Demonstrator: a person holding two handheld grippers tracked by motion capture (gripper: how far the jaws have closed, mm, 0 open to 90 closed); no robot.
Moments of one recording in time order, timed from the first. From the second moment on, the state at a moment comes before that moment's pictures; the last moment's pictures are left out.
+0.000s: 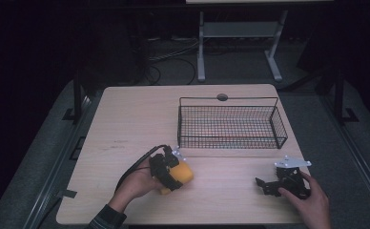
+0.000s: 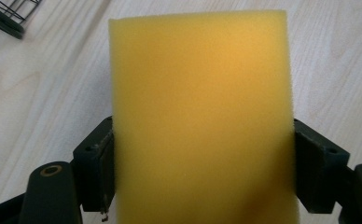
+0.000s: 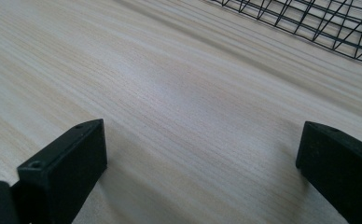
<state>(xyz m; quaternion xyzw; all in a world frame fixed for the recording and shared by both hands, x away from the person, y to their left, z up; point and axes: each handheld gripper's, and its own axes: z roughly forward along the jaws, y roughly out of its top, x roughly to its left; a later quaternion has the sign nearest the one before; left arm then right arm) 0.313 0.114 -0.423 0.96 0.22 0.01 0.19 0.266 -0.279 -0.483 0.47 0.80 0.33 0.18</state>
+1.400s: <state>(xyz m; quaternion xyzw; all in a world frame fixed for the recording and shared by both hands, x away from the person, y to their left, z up) 0.331 0.114 -0.380 0.96 0.21 0.02 0.21 0.266 -0.279 -0.483 0.47 0.80 0.34 0.18</state>
